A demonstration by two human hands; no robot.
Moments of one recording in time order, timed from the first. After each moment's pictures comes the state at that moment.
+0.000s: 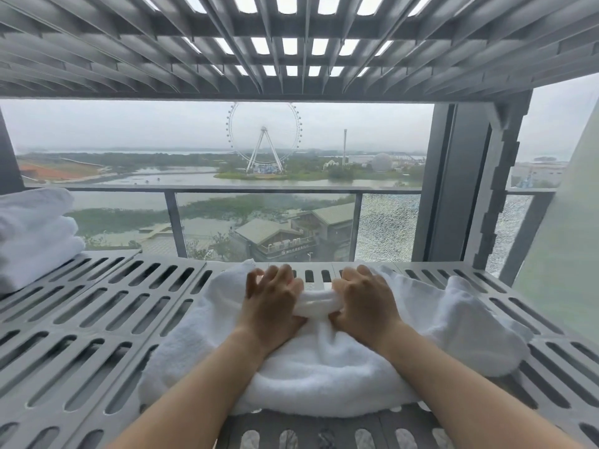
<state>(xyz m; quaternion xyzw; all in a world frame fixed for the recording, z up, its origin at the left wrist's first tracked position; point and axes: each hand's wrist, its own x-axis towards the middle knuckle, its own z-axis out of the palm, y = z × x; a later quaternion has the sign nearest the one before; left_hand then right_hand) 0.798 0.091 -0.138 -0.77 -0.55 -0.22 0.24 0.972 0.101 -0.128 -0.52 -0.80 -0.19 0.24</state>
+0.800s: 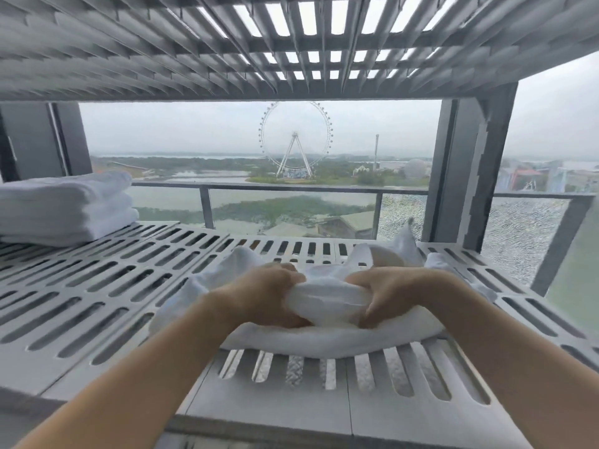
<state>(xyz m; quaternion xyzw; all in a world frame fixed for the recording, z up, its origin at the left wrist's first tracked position) 0.821 -0.050 -0.109 -0.84 -0.52 -0.12 0.02 1.039 -0.009 -0.083 -0.44 -0.88 0.15 -0.04</state>
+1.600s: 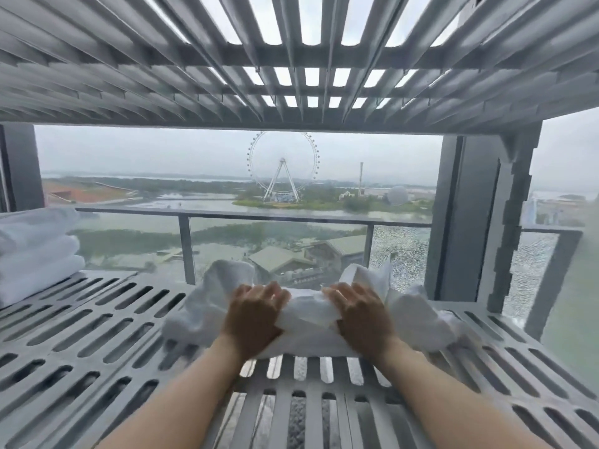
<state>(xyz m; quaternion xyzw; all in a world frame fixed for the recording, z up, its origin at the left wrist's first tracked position) 0.790 0.139 -0.133 -0.74 -0.54 -0.21 0.34 0.997 0.168 -0.131 -0.43 -0.84 -0.21 0.25</state>
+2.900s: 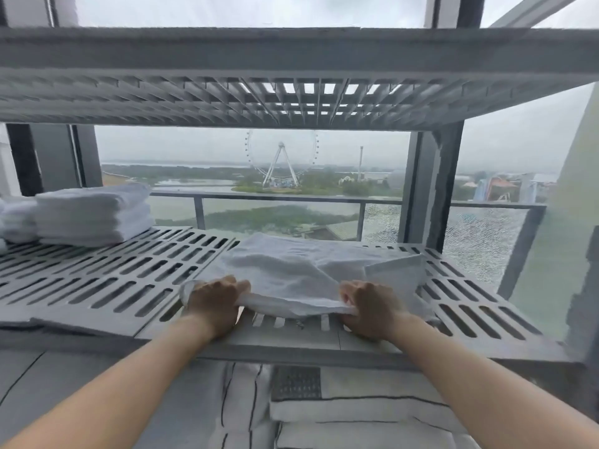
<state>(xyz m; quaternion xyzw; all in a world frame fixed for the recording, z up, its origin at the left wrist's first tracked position) 0.757 -0.141 -0.140 -0.70 -0.69 -0.12 0.16 1.041 -0.098 -0.139 -0.48 -0.86 -0.11 0.16</state>
